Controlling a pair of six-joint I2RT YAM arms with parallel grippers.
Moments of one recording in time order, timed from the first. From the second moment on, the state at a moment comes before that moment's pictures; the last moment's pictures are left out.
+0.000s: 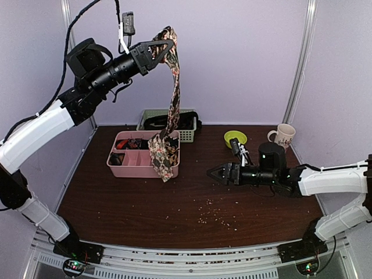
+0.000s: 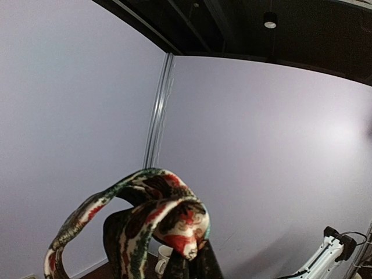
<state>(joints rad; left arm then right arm) -0.75 1.49 1.64 0.25 0.37 -0.35 0.77 1.30 0.60 0.39 -0.36 0.67</state>
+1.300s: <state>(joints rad) -0.76 1.57 1.76 0.24 0.35 -0.35 0.92 1.61 0.93 0.38 -0.17 0.20</state>
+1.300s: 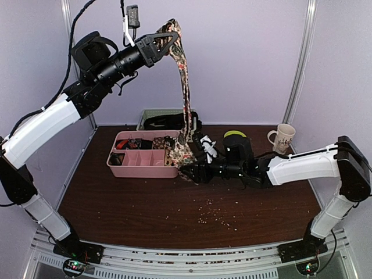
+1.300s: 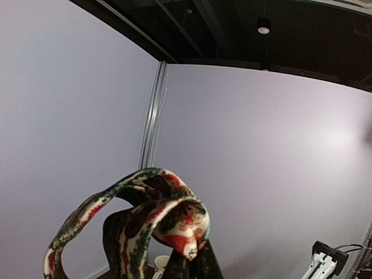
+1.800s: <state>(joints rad) -0.76 1.49 1.72 0.13 -0.22 -0.19 0.92 1.50 0.77 0.21 -0.02 0.20</state>
